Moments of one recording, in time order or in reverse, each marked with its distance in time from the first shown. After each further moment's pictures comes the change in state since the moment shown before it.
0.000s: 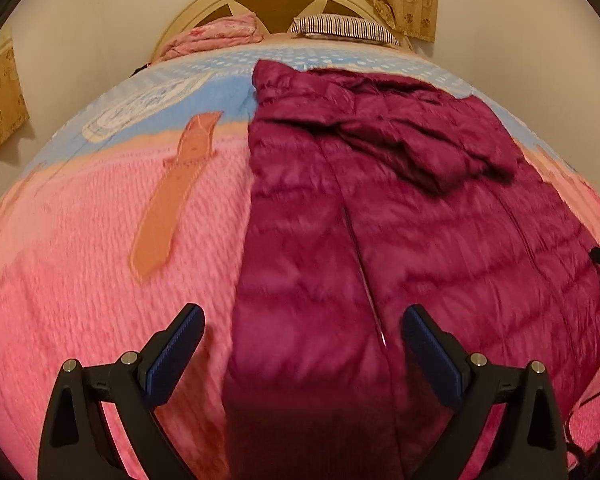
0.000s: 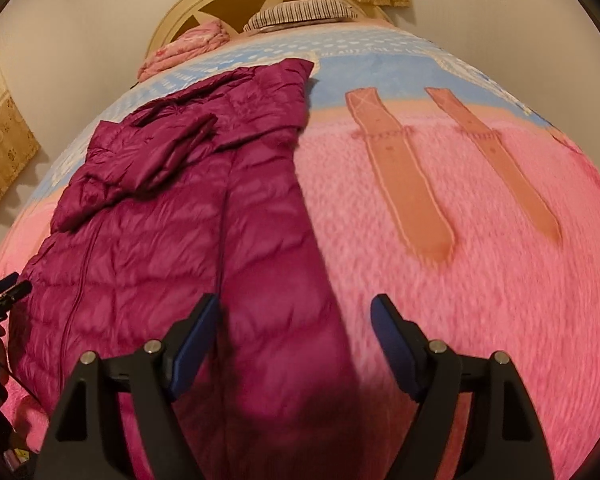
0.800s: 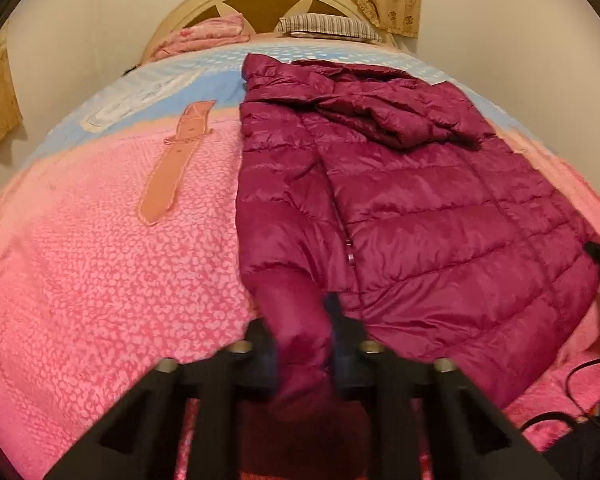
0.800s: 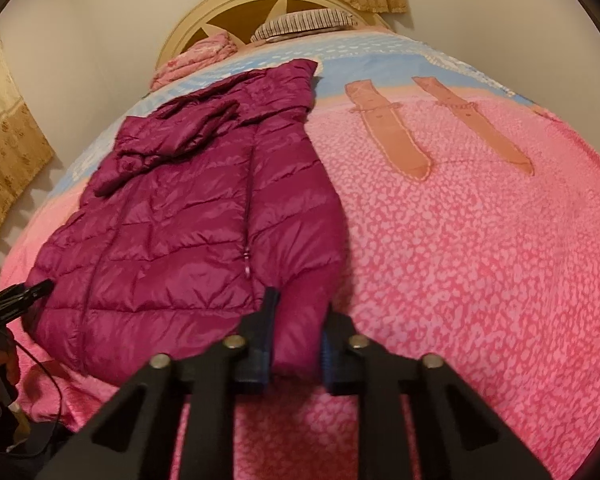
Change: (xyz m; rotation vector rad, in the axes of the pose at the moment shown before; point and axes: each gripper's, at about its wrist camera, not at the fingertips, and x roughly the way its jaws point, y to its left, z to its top) left arm -0.030 -0.001 -0.037 0.019 -0.003 -0.055; right arm -0.038 0.003 -0.058 0.025 -0.054 0.053
